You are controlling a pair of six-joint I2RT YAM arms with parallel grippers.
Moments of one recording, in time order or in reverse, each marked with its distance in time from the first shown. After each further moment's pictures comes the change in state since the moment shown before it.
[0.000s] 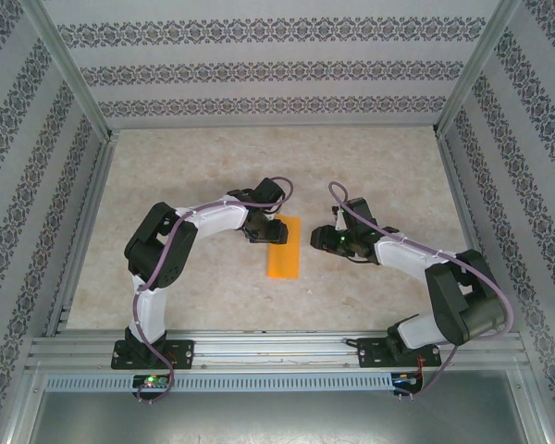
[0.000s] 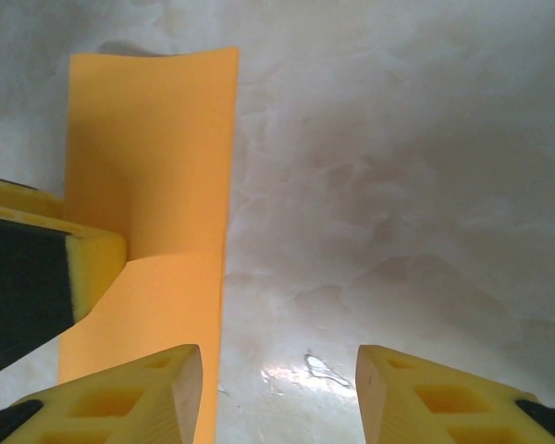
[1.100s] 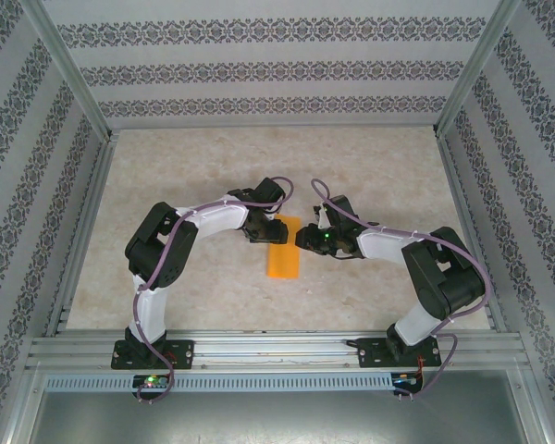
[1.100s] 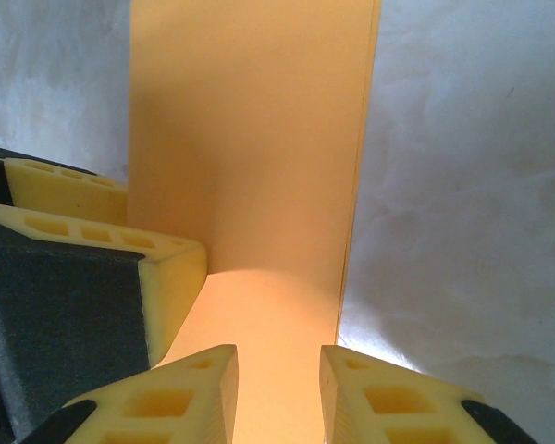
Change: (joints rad) left arm 0.000 0.005 0.008 -0.007 -0.002 0.002; right arm 0.072 0.172 0.073 0.116 -0.104 0.091
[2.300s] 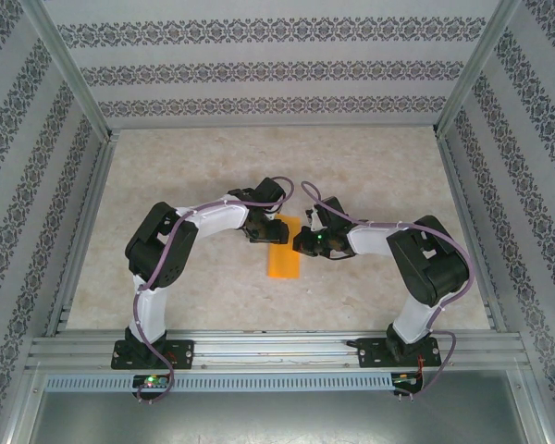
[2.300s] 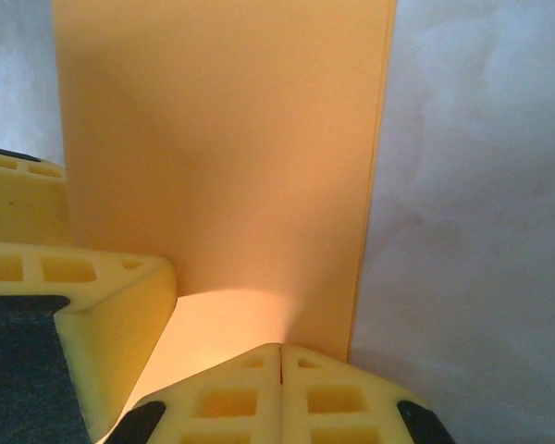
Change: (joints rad) left arm 0.000 -0.003 0.004 -0.005 0.003 0.003; right arm 0.033 0.117 0.051 -0.002 -0.019 0.001
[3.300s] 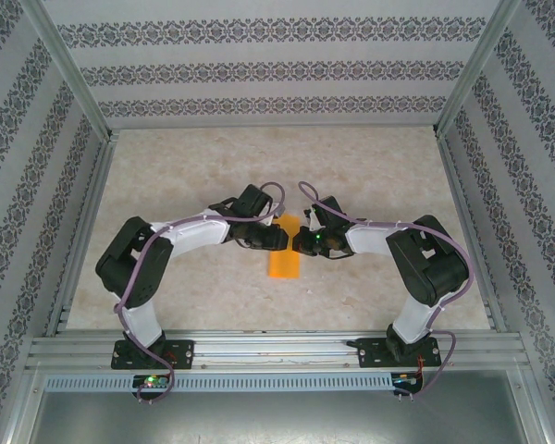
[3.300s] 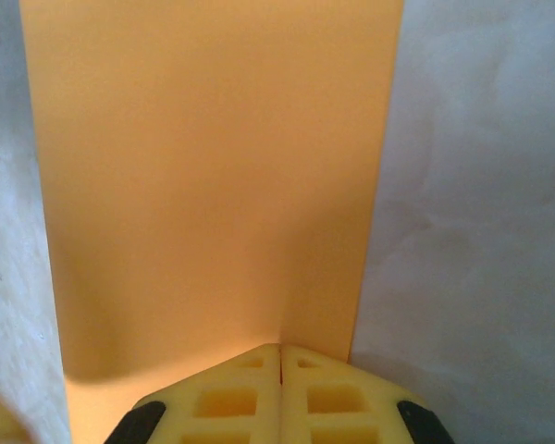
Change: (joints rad) left arm 0.002 -0.215 -0.262 0.271 0.256 0.018; right arm 0.013 0.006 0.019 -0.033 0.031 -0.023
